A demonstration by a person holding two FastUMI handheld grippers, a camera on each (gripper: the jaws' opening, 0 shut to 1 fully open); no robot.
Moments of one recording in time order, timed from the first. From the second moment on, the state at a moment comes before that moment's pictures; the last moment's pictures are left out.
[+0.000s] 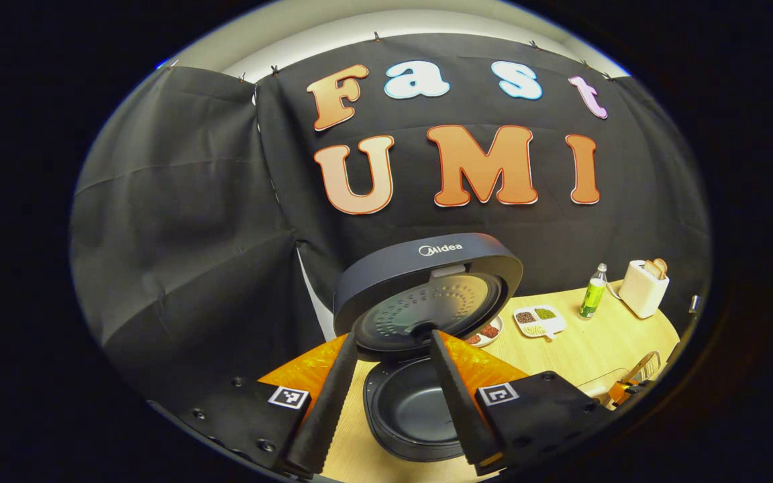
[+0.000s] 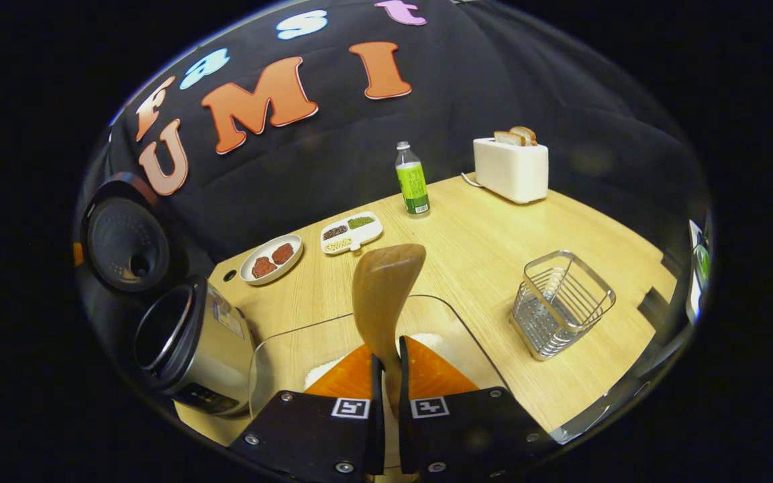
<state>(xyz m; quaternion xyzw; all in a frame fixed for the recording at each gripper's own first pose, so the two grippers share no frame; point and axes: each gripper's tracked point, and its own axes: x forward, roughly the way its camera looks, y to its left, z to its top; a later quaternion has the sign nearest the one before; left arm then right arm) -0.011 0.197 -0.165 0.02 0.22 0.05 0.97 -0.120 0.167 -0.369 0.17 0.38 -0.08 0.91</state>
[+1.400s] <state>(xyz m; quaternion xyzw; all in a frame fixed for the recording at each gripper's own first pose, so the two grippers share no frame) -0.013 0.198 -0.167 0.02 0.22 0.06 0.97 -0.123 0.209 -0.375 0.46 0.44 -0.02 0.77</state>
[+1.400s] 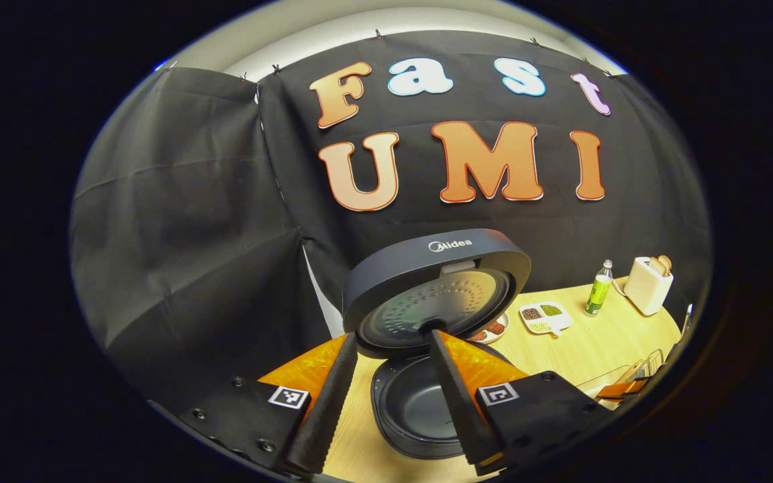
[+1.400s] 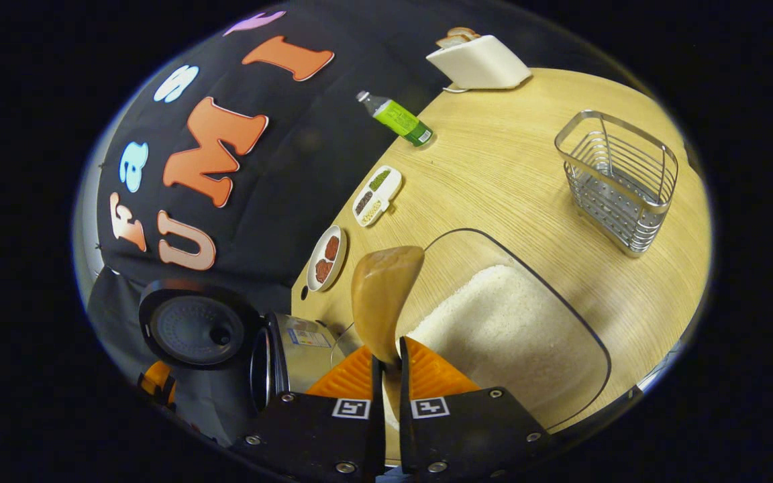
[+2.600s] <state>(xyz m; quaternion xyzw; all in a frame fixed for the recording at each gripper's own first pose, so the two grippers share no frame) -0.010 0.176 -0.148 0.00 0.20 0.12 0.97 -0.069 0.138 -0.284 0.68 0.35 0.06 0.64</state>
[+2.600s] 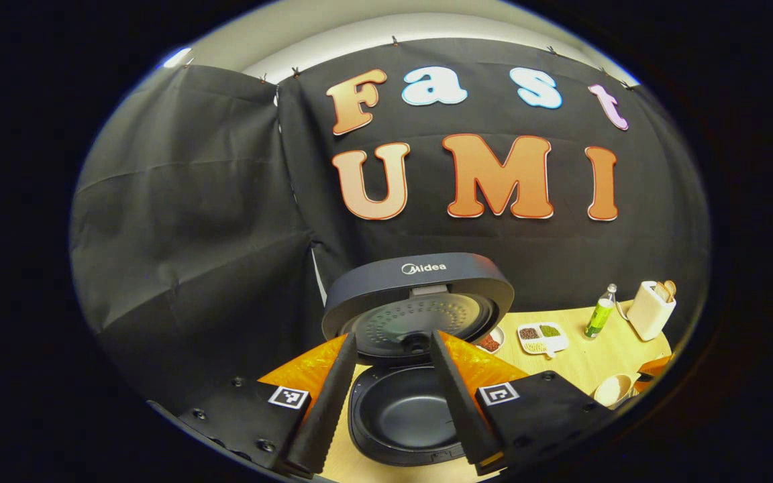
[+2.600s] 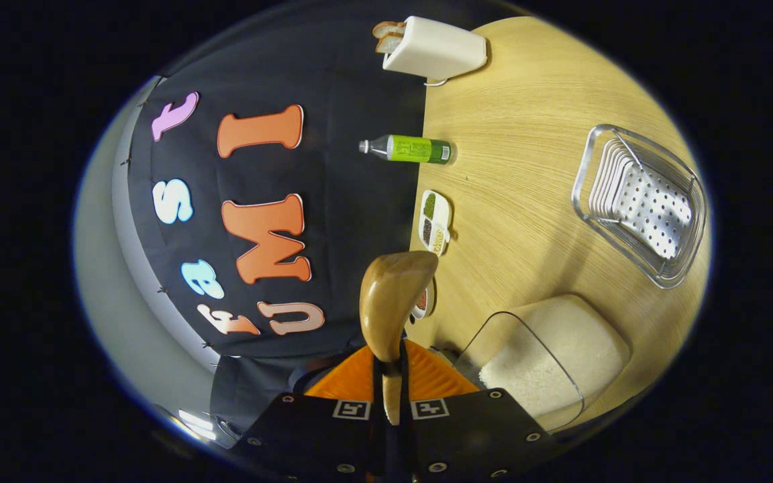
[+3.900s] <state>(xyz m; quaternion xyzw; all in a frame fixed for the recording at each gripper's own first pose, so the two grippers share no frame) -0.104 0.318 -0.154 -0.01 0.19 0.28 0.94 -0.014 0.367 -0.240 0.63 0.47 0.18 0.59</state>
